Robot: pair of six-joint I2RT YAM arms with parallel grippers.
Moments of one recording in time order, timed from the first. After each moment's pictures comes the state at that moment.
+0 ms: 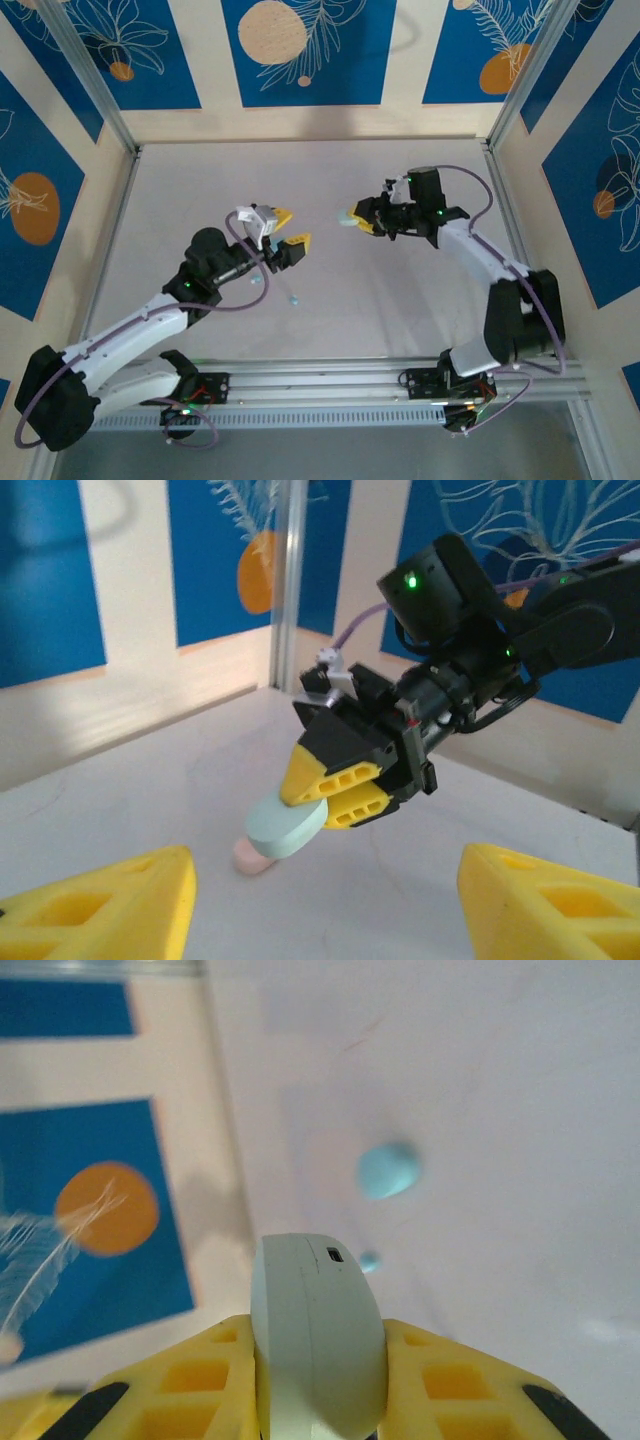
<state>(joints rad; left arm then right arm) -0.68 1.00 0.64 0.34 0.24 -0.11 0.24 1.50 1.00 -0.26 -0.75 0.95</state>
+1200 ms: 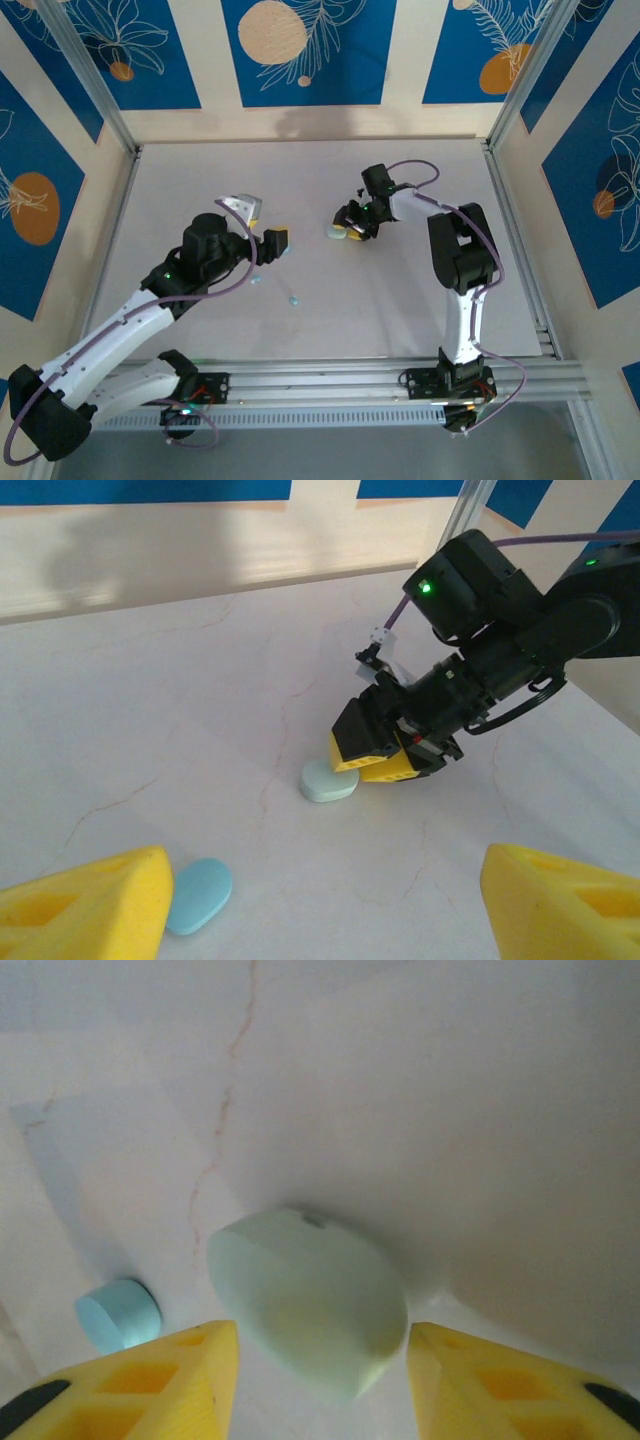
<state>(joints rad) -0.65 0.95 0.82 -0.21 -0.04 -0.23 0.35 2.01 1.38 -0.53 -0.46 0.72</state>
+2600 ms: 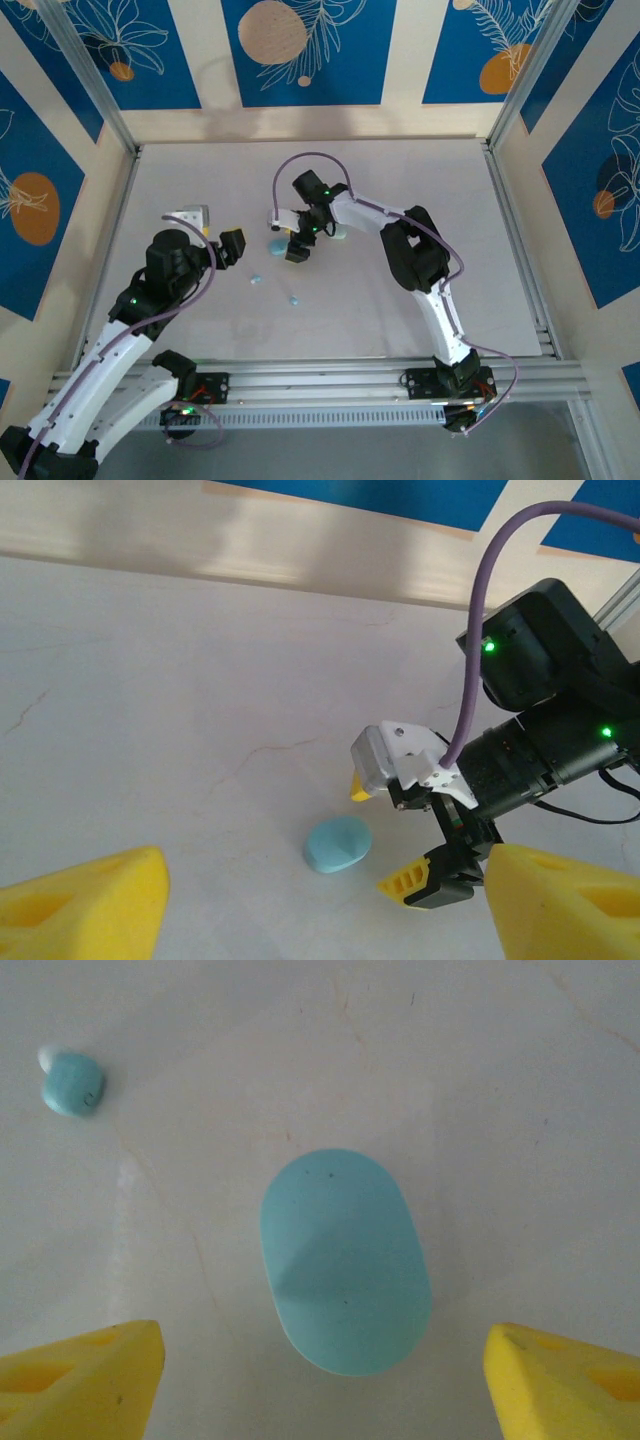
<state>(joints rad) -0.44 0.71 0.72 -0.39 -0.15 -0.34 0.66 2.26 1.77 -0.69 -0.49 -0.82</state>
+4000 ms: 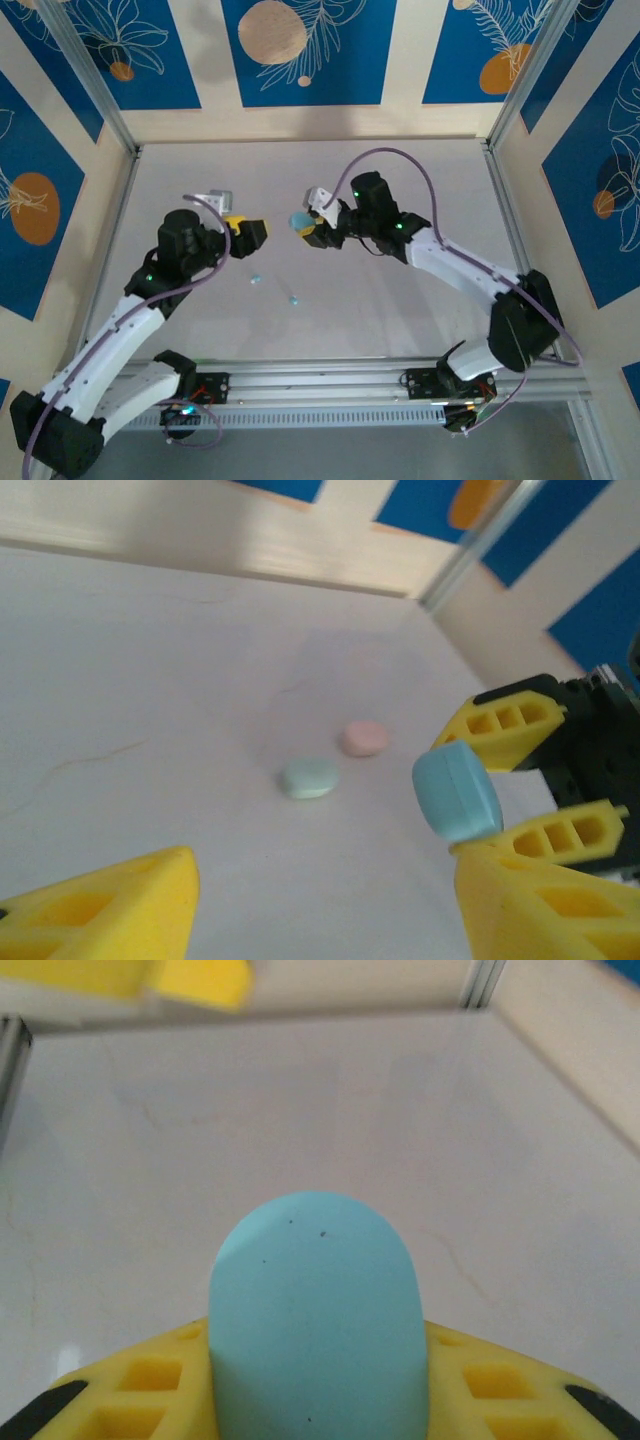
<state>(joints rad) -0.44 0.91 0.80 -0.20 0.24 -0.44 0.65 1.42 1.08 -0.15 -0.53 -0.40</state>
